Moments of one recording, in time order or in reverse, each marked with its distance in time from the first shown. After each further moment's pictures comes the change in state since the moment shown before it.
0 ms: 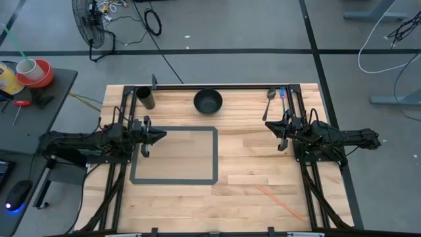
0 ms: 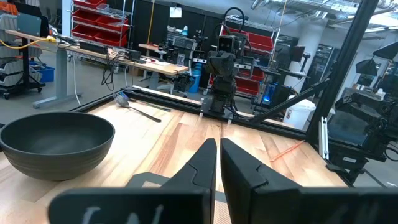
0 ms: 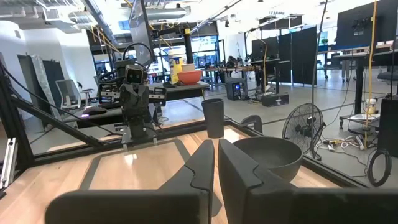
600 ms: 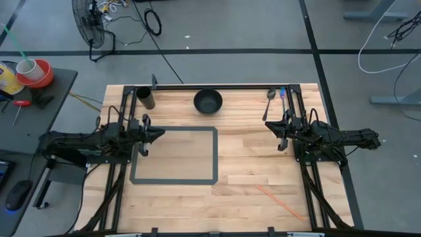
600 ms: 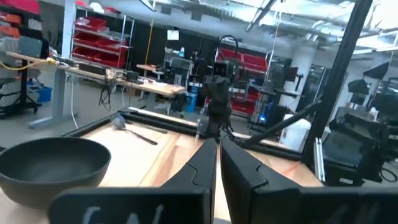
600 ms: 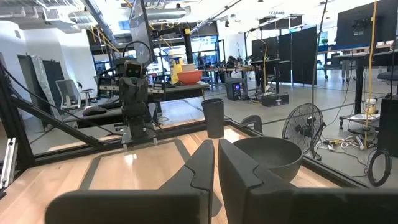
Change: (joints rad) left arm 0.000 0.000 0.000 0.098 -0.009 0.006; right arm 0.000 0.000 0.000 0.000 0.000 0.000
